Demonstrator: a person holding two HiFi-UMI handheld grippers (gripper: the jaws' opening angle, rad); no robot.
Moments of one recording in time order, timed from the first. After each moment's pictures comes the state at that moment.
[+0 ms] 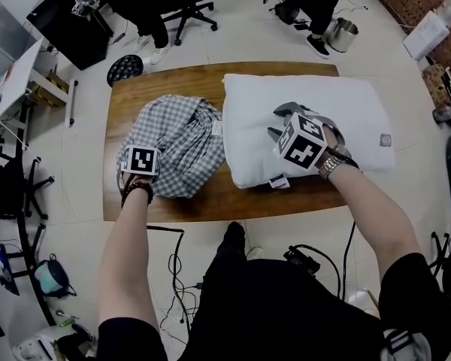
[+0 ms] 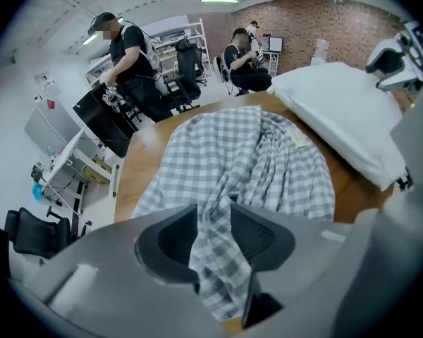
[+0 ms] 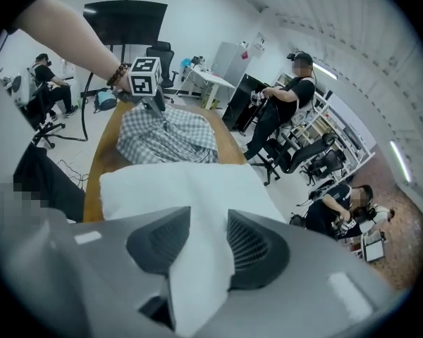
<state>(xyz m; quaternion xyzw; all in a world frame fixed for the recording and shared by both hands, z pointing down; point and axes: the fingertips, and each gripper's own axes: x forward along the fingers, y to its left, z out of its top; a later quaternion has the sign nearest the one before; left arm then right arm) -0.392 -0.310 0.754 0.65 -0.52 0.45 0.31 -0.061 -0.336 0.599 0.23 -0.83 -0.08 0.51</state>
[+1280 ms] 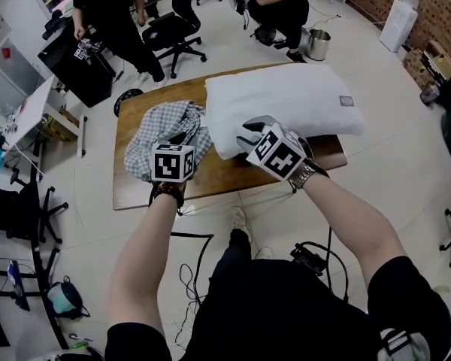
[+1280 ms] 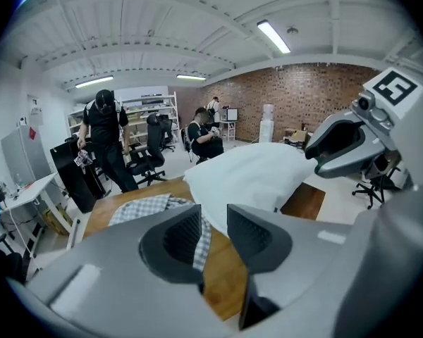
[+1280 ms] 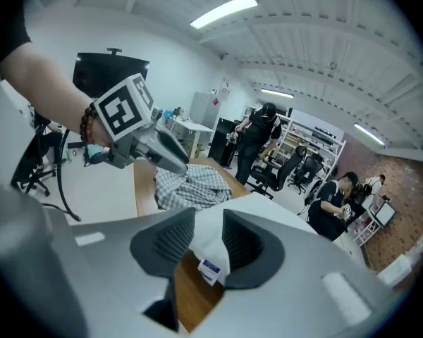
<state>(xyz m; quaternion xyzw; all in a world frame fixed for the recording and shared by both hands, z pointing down) -0.144 -0.111 0.576 0.82 -0.50 0.25 0.12 -0.027 -0.061 0.534 0.31 -0.90 -0.06 0.32</state>
